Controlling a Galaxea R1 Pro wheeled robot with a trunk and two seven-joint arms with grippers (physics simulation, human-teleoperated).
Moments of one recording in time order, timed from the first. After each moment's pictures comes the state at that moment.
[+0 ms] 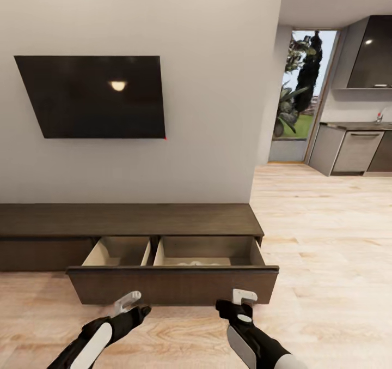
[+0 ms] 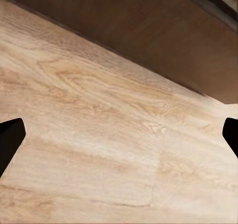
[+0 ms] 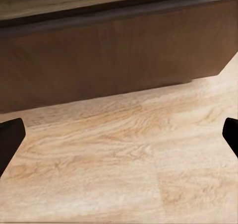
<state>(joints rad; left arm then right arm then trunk) -0.34 0.17 -0.33 -0.86 0.94 0.40 0.17 -0.54 0.10 0.63 -0.47 -0.70 0.00 -0.43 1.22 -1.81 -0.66</state>
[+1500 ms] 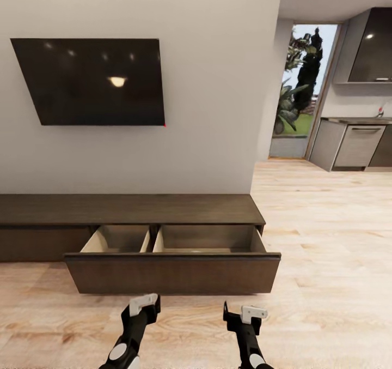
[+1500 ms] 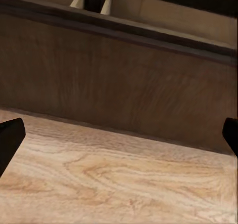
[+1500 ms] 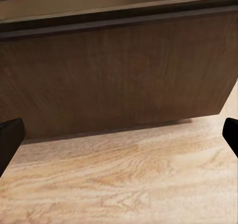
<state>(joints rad) -0.28 0.03 -0.44 -0.82 0.49 -0.20 0.31 -0.47 0.10 0.69 -0.27 -0.61 -0.55 -0.32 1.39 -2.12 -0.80</state>
